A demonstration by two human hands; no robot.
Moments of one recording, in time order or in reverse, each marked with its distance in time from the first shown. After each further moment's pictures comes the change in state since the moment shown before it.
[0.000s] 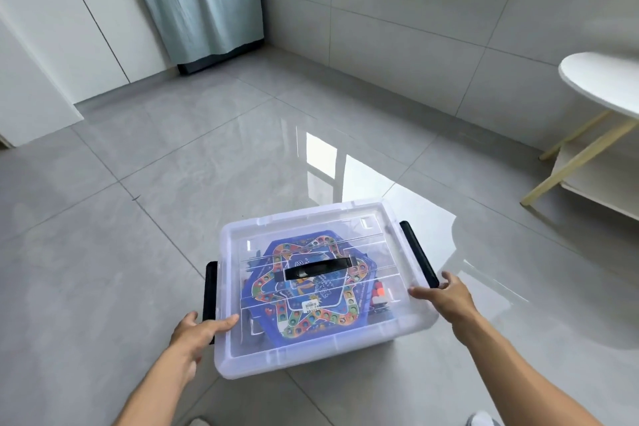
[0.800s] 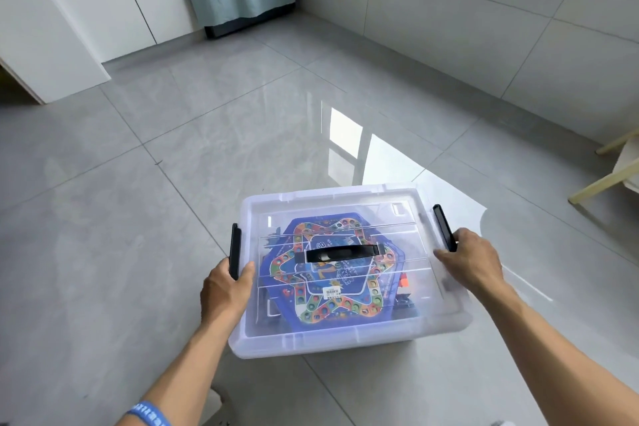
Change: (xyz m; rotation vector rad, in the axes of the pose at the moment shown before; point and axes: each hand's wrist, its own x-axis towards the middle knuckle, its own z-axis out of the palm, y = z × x) left_hand 0.006 0.016 0.033 0.355 0.307 0.412; right_hand 0.029 -0.056 0.018 -0.706 0.155 -0.358
